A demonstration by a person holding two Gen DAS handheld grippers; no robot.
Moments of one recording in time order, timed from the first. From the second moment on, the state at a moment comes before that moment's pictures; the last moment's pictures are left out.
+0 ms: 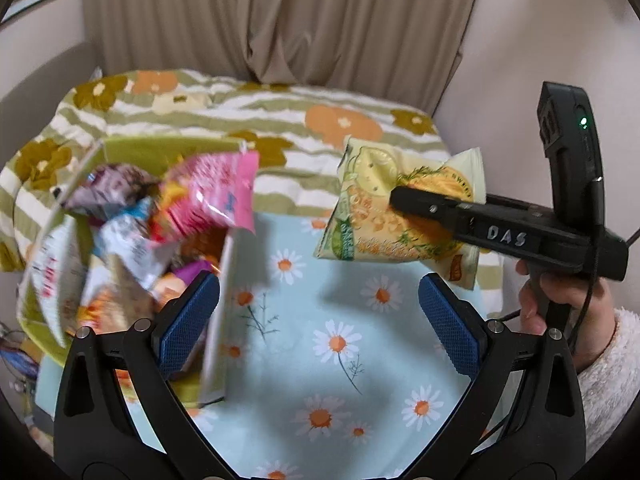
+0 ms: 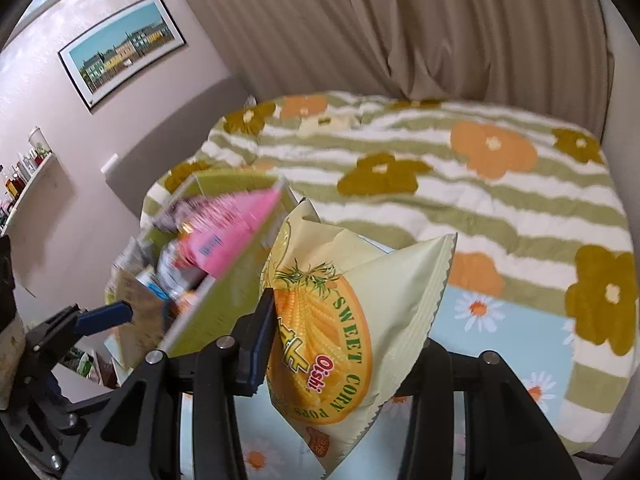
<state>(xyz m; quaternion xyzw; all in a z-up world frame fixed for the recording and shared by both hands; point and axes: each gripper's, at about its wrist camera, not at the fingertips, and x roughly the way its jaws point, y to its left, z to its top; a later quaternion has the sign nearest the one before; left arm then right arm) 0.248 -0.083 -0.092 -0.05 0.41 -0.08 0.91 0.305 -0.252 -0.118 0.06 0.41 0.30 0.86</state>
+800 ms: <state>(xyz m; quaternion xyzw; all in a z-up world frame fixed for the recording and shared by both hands) 0.244 0.098 -0.057 -0.03 0.41 -0.03 0.91 0.317 -0.065 -0.047 0.07 0.40 0.30 0.86</state>
